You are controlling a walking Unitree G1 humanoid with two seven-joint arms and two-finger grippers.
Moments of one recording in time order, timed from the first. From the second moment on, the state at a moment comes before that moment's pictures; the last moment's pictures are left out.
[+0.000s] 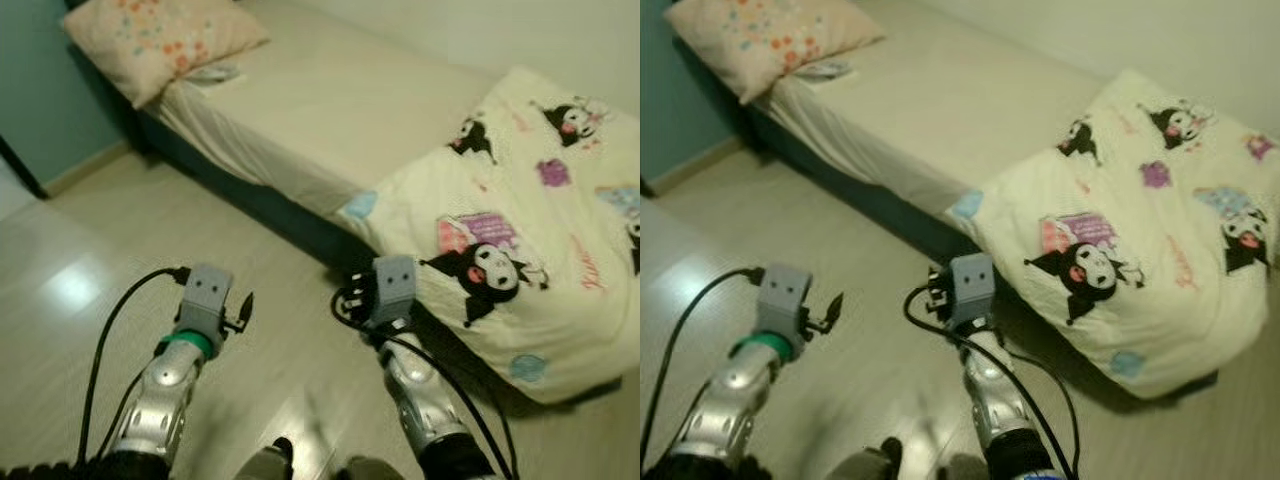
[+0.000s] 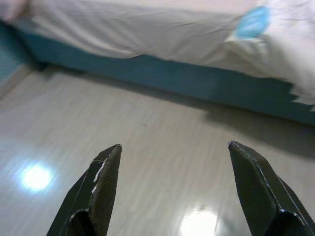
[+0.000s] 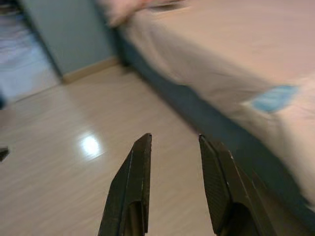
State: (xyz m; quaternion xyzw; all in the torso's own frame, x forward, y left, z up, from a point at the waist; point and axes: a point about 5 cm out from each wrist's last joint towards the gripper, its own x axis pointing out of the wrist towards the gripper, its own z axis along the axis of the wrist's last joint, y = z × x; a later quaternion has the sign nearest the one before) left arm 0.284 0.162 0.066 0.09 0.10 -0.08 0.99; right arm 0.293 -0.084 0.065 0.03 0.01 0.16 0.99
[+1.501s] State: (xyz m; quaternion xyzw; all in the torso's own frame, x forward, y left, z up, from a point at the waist) left arm 0.282 0.161 0.066 0.09 0.09 -0.08 0.99; right arm 0.292 -0.087 0.063 0.02 0.01 0.15 0.99
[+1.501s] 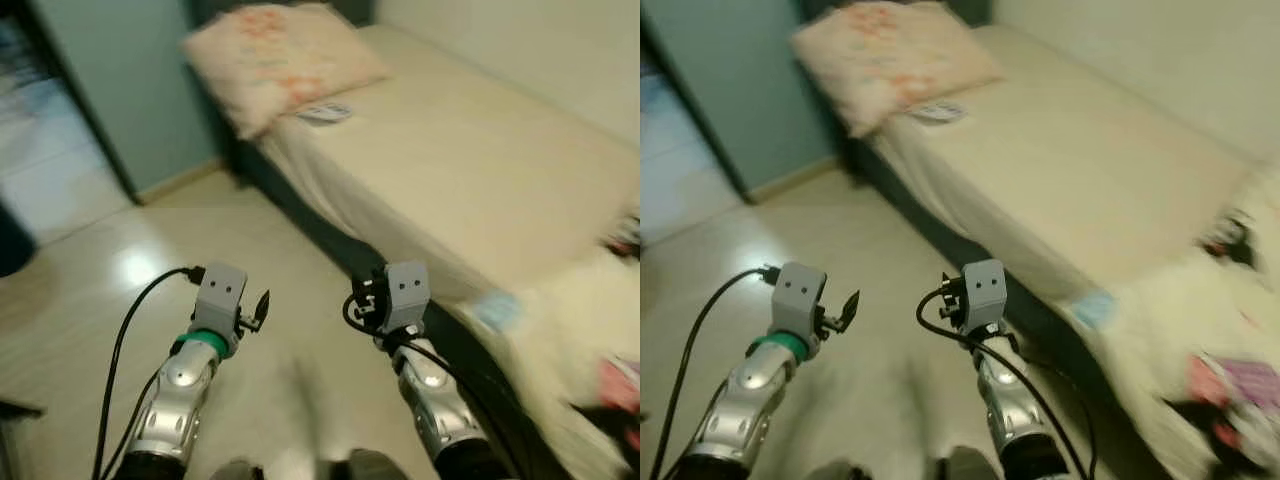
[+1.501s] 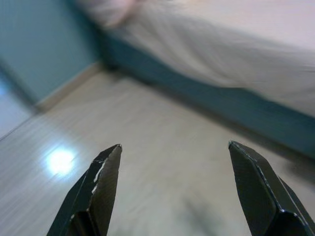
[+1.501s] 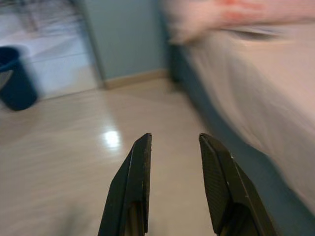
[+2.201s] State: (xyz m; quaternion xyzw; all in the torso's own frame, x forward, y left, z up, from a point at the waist) left arm 0.282 0.170 0.064 0.10 0.10 -0.06 0.99; right arm 0.290 -0.070 0.069 0.02 0.00 0.22 0.98
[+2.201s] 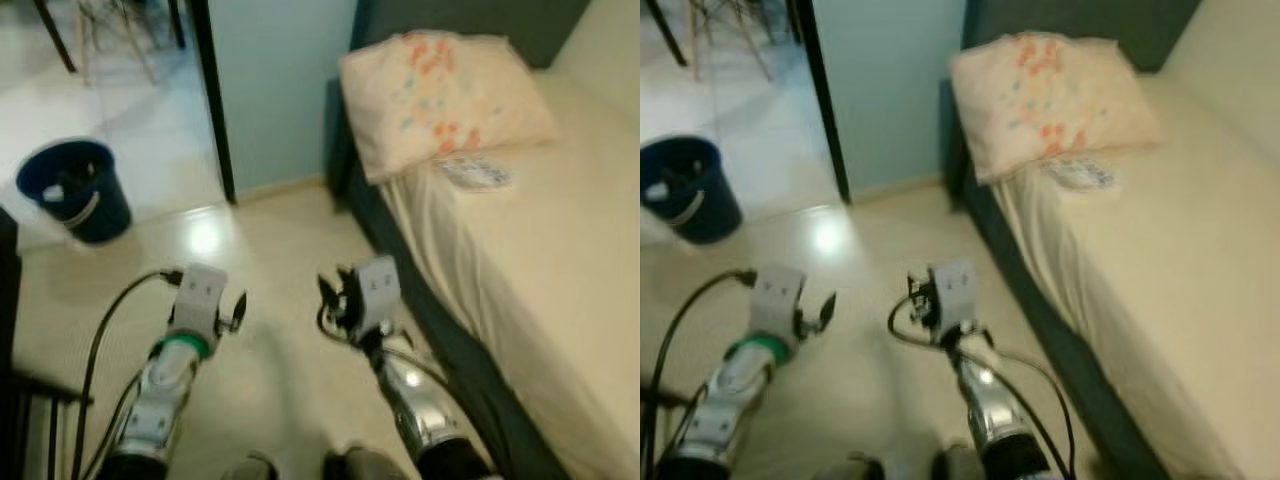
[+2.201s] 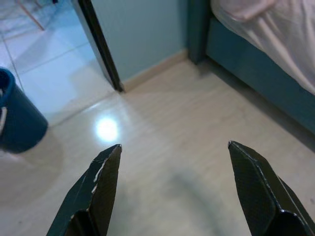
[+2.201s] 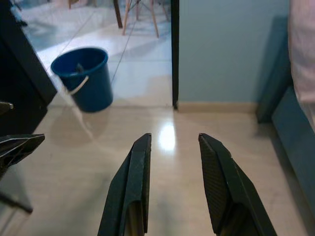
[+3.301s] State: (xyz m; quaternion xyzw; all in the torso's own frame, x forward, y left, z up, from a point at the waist) left arm 0.271 0.149 0.064 0.03 0.09 -0.07 0.99; right arm 0.286 -0.063 0.071 0.03 0.01 0.28 0.96
